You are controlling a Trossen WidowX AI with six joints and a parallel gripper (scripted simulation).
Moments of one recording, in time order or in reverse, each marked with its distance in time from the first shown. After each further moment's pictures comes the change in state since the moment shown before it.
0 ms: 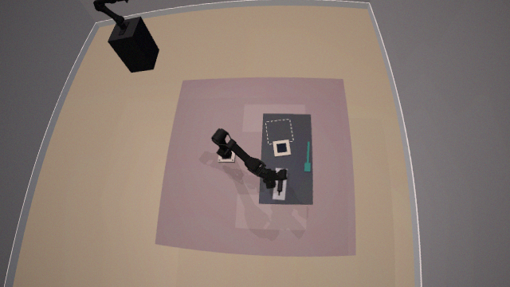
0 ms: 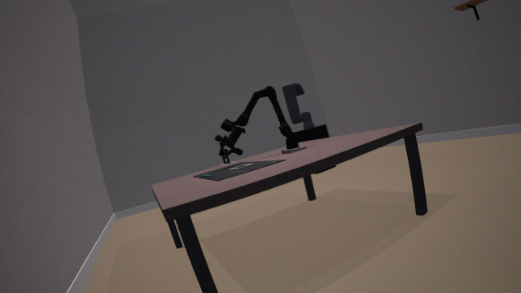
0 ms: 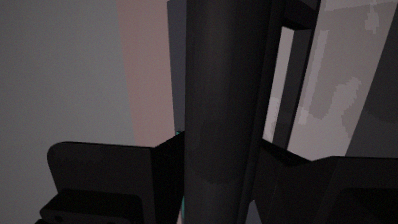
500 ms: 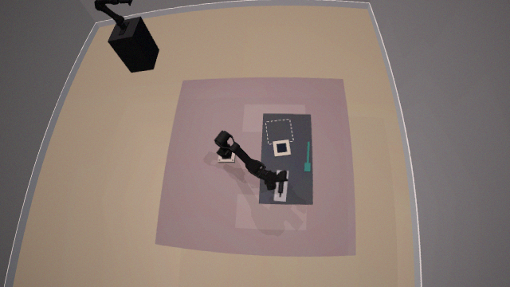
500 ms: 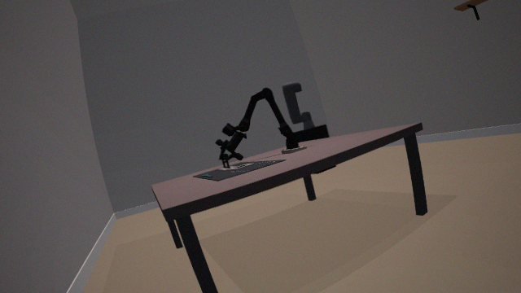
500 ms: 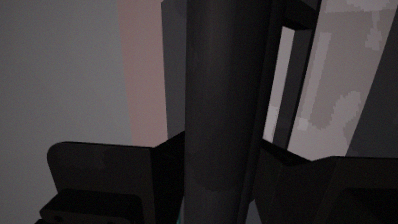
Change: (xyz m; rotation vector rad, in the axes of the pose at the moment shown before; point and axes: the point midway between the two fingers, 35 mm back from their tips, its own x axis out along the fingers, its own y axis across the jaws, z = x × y) arm 0.023 -0.019 0.003 -0.014 -0.014 0.037
